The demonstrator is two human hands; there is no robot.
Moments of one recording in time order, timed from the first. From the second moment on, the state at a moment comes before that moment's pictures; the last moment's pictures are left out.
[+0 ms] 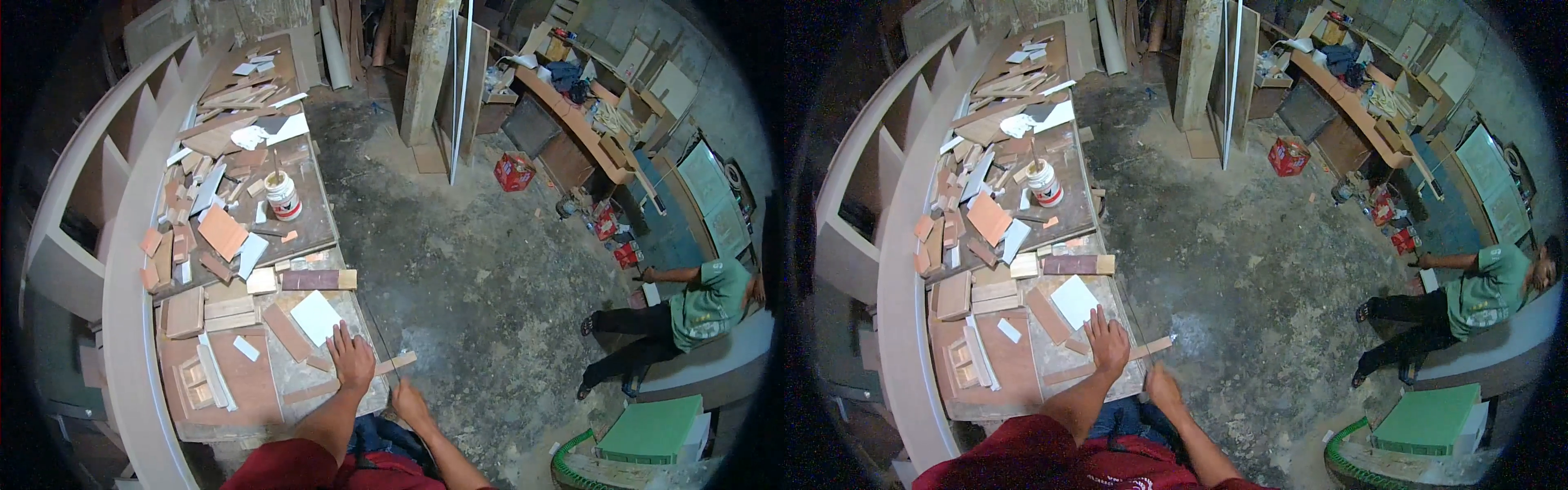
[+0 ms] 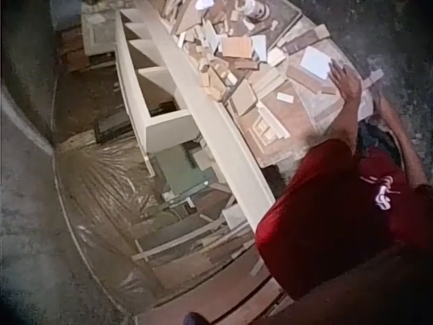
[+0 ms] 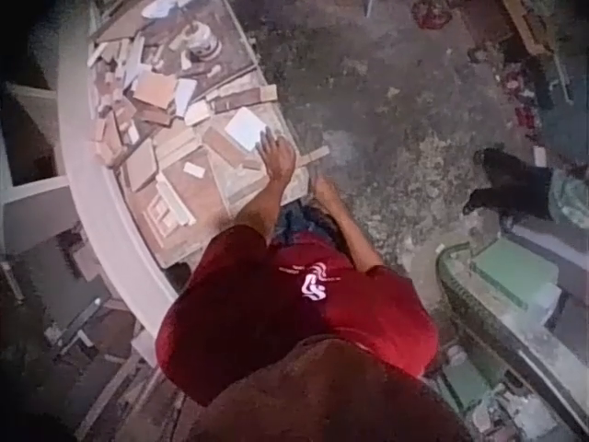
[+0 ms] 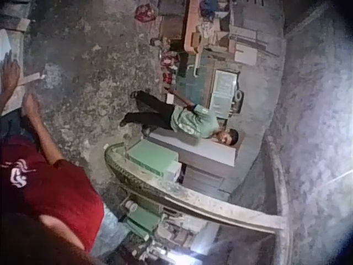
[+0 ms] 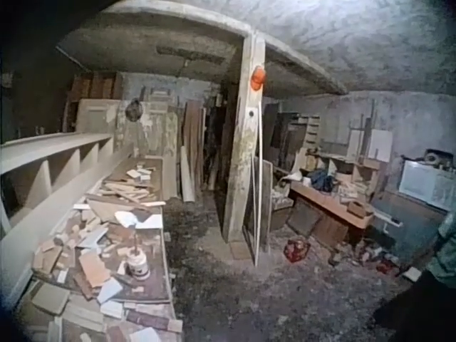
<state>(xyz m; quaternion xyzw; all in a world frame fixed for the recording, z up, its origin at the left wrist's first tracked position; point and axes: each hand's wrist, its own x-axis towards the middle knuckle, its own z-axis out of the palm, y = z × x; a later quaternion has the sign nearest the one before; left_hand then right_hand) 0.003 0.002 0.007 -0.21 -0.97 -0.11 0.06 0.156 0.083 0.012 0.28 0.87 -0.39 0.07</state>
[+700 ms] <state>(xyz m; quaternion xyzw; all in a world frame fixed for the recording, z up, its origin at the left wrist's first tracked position) 0.001 -0.008 0.003 -0.21 -0.97 -0.13 0.04 0.175 0.070 0.018 0.30 0.87 -0.37 0.09</state>
